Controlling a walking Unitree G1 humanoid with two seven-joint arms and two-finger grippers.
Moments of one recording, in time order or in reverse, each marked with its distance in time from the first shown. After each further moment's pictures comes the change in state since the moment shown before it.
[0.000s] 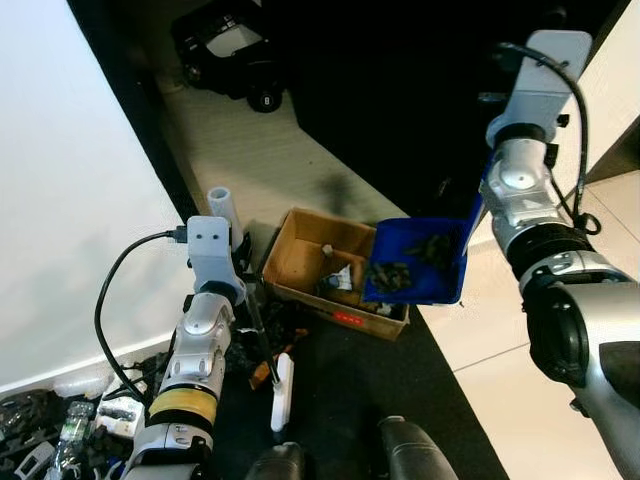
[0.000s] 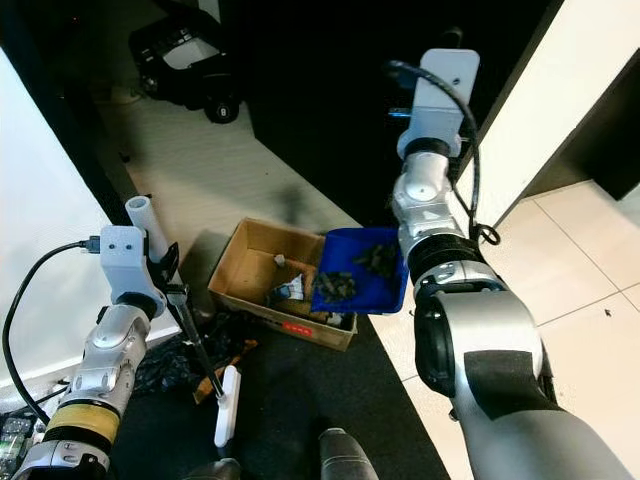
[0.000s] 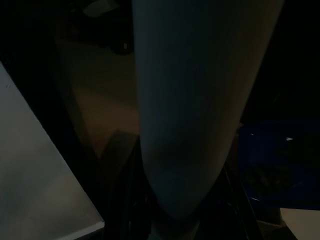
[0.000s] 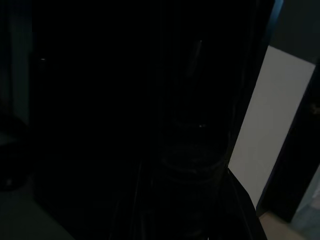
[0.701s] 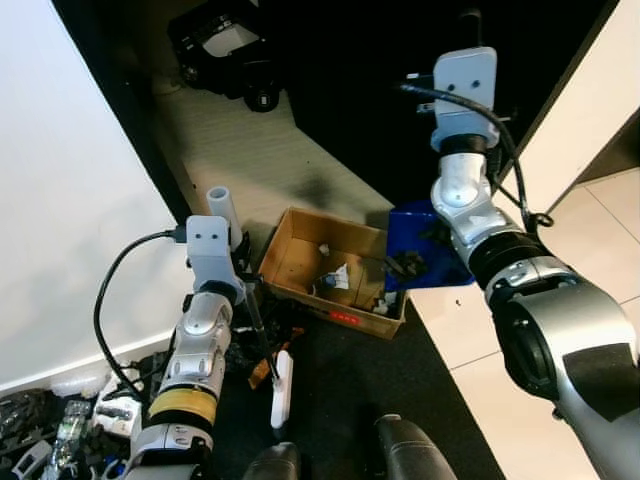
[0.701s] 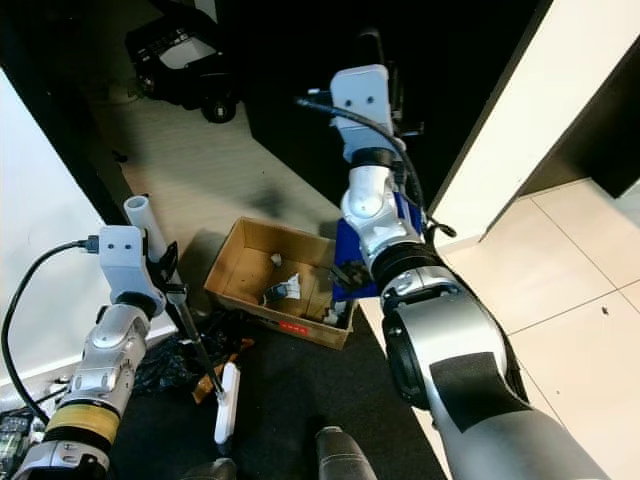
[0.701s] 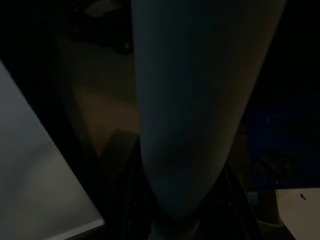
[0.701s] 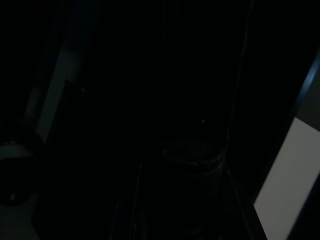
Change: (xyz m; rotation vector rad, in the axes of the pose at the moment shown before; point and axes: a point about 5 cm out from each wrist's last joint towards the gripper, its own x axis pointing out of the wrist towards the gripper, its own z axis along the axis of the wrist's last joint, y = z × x) left arm -0.001 0.001 -0.001 0.000 0.002 0.008; right arm -0.027 0.057 0.015 -0.114 -0.207 0.144
